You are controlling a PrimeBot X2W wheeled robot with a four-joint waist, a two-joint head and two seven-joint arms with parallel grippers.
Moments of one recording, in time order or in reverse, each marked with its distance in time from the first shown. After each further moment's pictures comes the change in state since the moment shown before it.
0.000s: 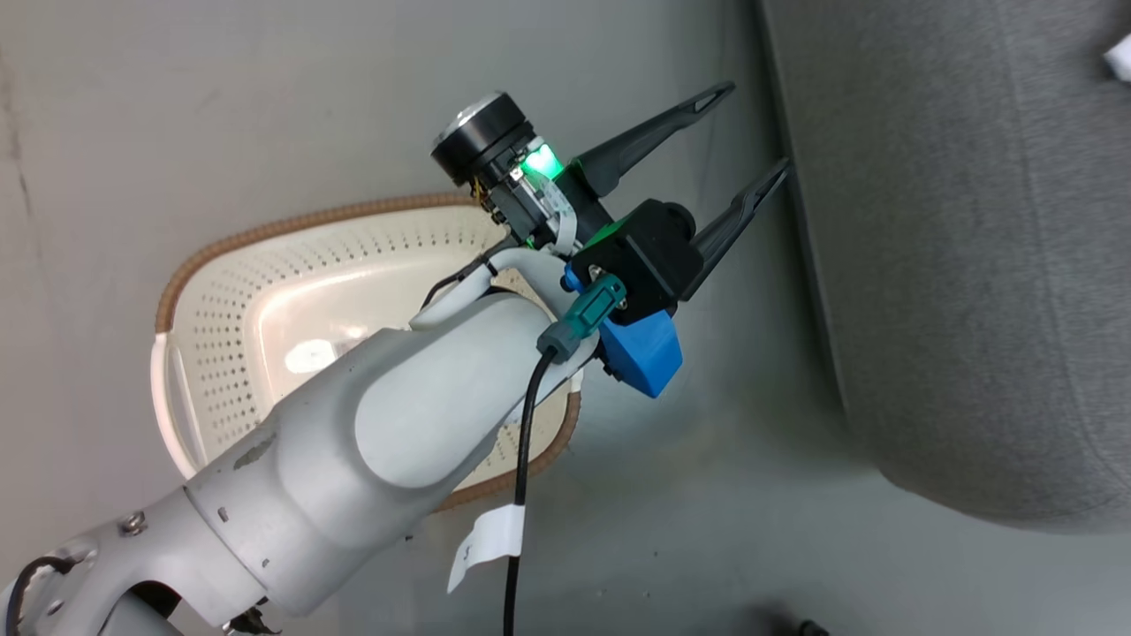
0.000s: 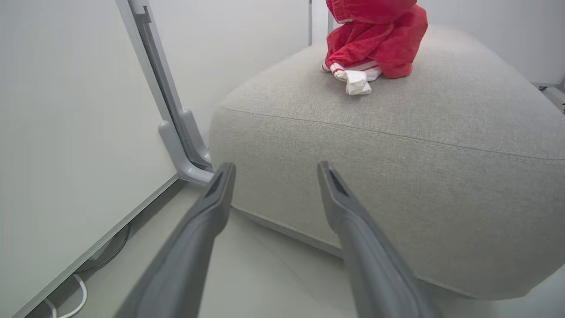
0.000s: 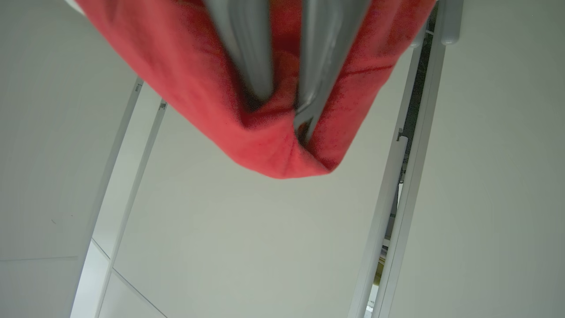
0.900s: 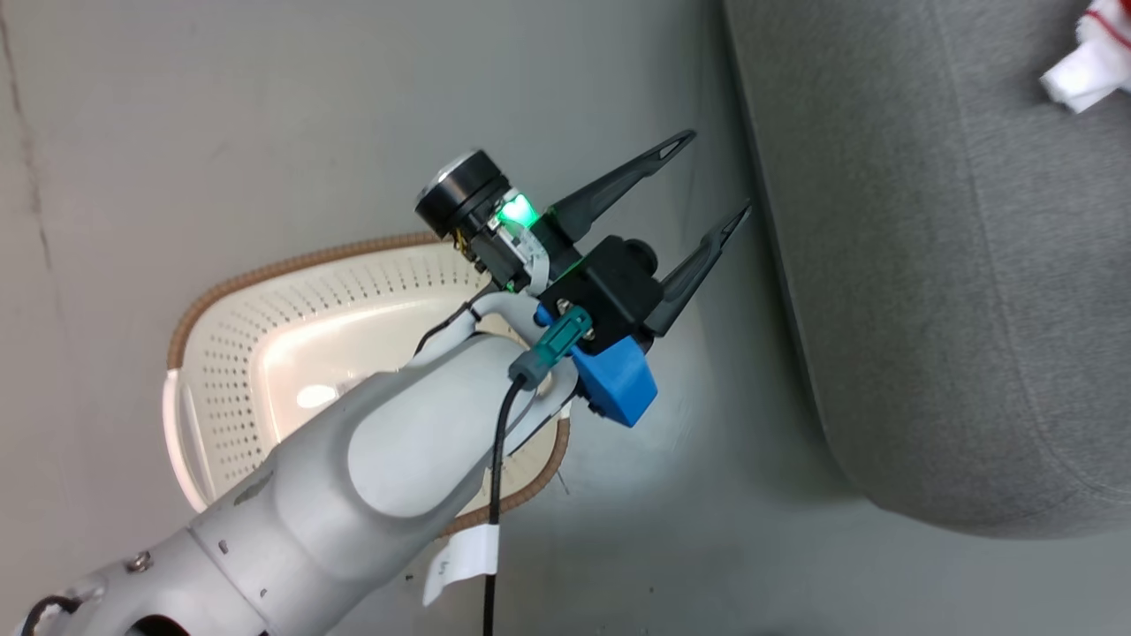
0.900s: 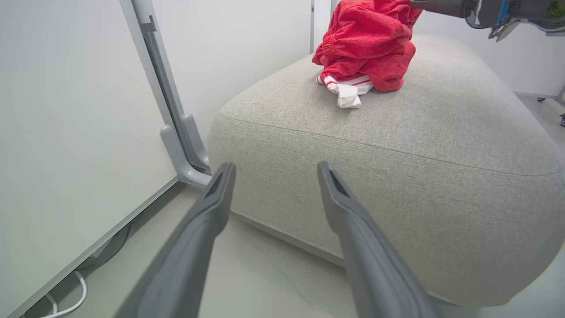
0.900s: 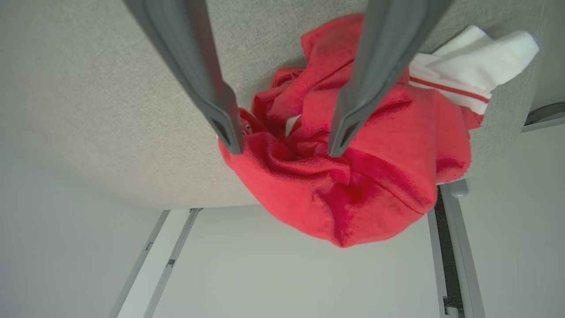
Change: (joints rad) left arm 0.054 0.015 -0.007 0.007 -0.040 0.017 -0.029; right arm 0.181 0.086 0.033 0.334 0.016 0.000 0.000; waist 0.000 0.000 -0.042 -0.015
